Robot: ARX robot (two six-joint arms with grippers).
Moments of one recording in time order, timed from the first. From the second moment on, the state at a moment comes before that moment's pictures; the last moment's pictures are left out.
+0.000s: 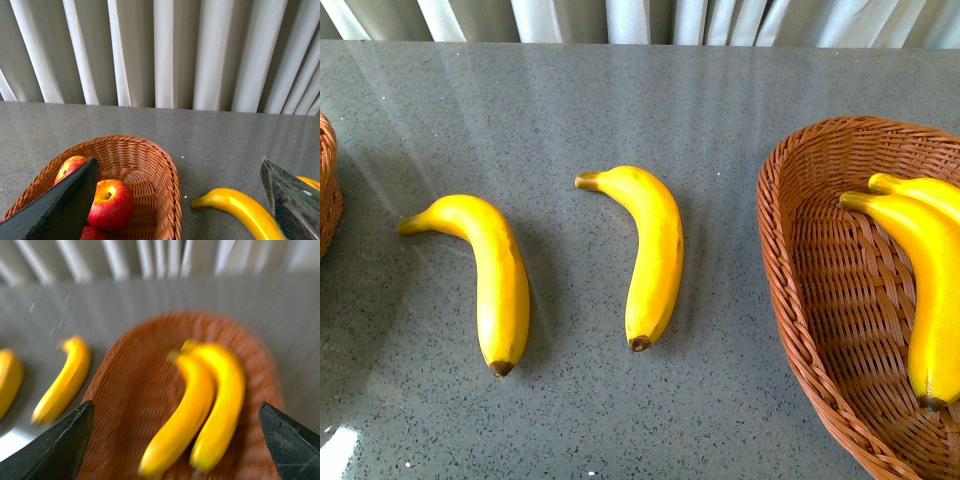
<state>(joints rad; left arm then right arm) 0.00 0.02 0.01 0.00 0.00 0.00 -0.09 0.41 0.23 -0.32 -0.45 0.03</state>
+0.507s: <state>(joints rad) 0.00 0.02 0.01 0.00 0.00 0.00 0.39 1.33 0.76 0.09 -0.17 0.10</state>
